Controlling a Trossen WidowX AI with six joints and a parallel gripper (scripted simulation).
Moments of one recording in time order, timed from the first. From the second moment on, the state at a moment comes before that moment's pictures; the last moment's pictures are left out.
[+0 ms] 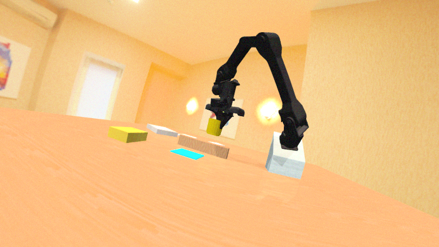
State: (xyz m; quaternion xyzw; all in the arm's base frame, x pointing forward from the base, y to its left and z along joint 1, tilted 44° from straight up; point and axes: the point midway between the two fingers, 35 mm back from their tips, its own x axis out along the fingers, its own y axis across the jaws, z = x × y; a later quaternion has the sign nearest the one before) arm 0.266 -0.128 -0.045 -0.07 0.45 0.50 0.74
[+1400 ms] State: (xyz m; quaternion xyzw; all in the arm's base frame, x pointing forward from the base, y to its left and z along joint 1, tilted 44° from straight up) arm 0.287 -0.056 0.028 -0.07 0.45 0.50 0.74
